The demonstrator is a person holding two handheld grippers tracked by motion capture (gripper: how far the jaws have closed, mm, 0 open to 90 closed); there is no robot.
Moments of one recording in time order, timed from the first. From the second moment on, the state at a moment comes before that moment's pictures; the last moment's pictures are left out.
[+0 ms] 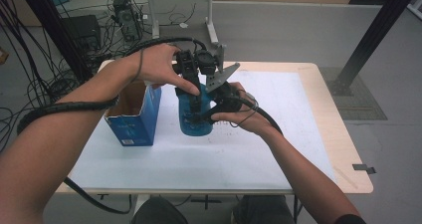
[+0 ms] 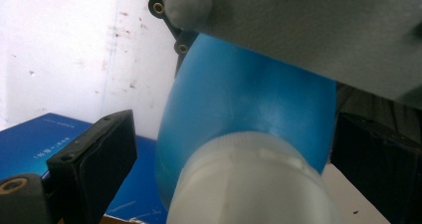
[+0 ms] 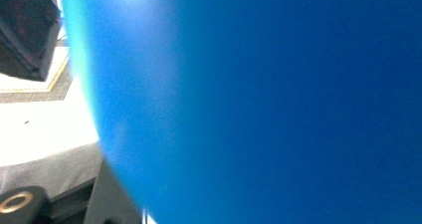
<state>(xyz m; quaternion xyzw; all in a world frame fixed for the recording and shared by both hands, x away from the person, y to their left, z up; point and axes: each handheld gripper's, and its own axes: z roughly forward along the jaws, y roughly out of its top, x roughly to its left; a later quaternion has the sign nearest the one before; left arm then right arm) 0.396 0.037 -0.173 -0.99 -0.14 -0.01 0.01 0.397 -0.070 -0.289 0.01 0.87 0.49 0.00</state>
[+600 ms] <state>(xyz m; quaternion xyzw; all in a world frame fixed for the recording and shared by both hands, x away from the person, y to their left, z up) 0.396 0.034 -0.170 -0.99 -0.14 -0.01 0.01 0.396 -0.073 -0.286 0.01 0.87 0.49 0.01</state>
